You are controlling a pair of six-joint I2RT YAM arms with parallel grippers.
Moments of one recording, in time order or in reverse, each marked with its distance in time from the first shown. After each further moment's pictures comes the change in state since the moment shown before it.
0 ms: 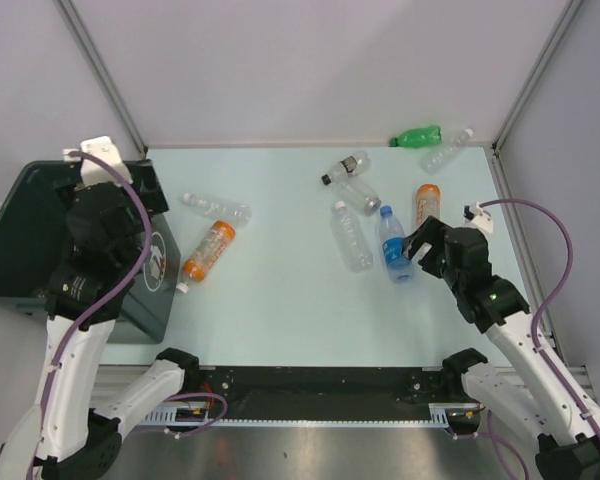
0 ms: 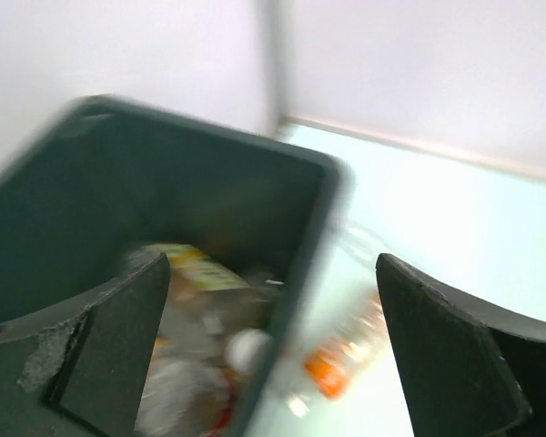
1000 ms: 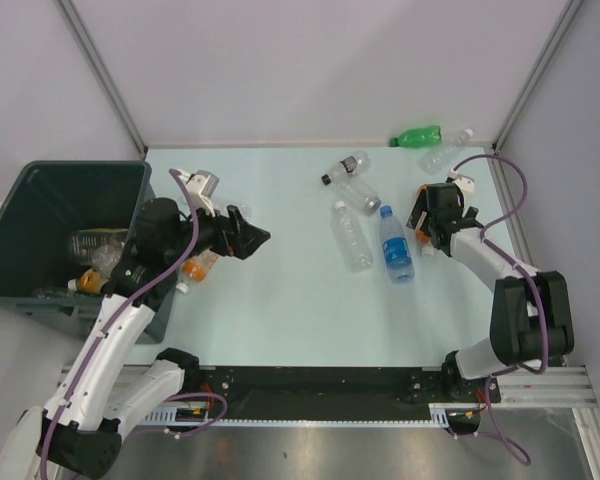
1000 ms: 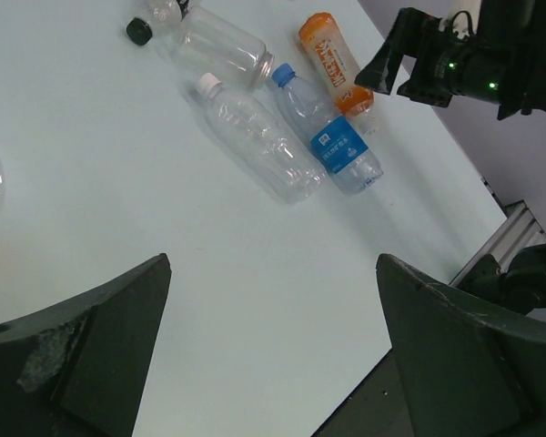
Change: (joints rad) left arm 0.000 -0.018 -0.459 0.277 1.196 -0.284; right arm -0.233 0.705 0.173 0.301 0.139 -0.269
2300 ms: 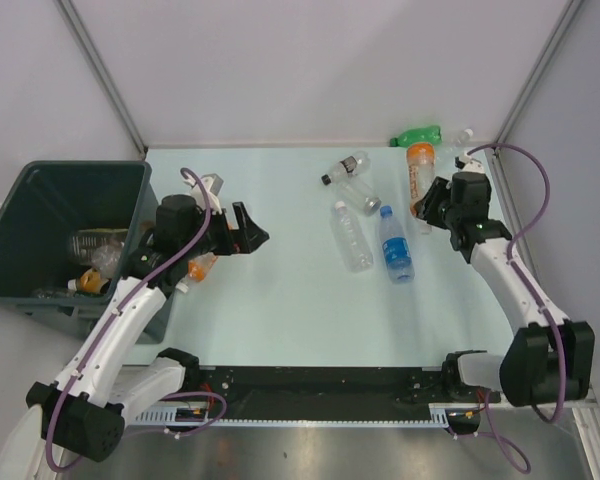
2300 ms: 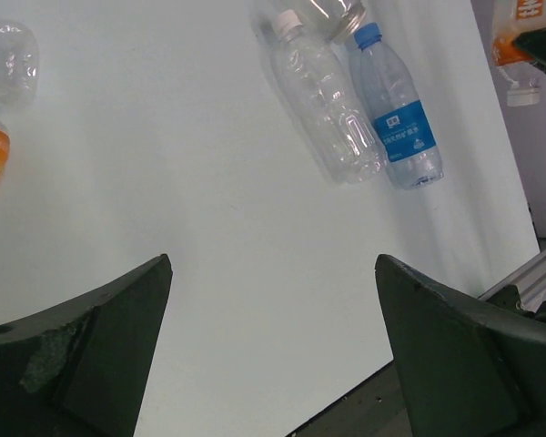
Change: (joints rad) left arm -0.001 0.108 -0.033 -0.061 -0.152 -0.106; right arm -0.051 -0.161 0.057 -0.041 -0.354 -0.046
